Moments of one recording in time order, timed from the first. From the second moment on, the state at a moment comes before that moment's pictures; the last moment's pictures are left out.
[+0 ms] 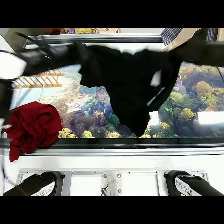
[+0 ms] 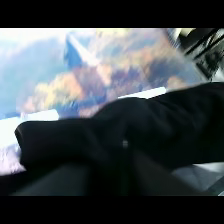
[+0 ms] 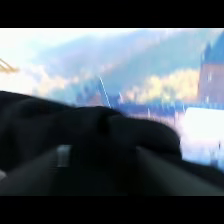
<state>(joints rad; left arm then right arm) -0.30 -1.23 1.52 0.98 -0.88 -1.54 -0.02 -1.18 1.64 2.06 -1.21 -1.59</state>
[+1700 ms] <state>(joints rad) -0.19 -1.87 1.47 0.92 -1.01 -1.62 0.18 -1.32 0.74 2.09 -0.90 -1.75</state>
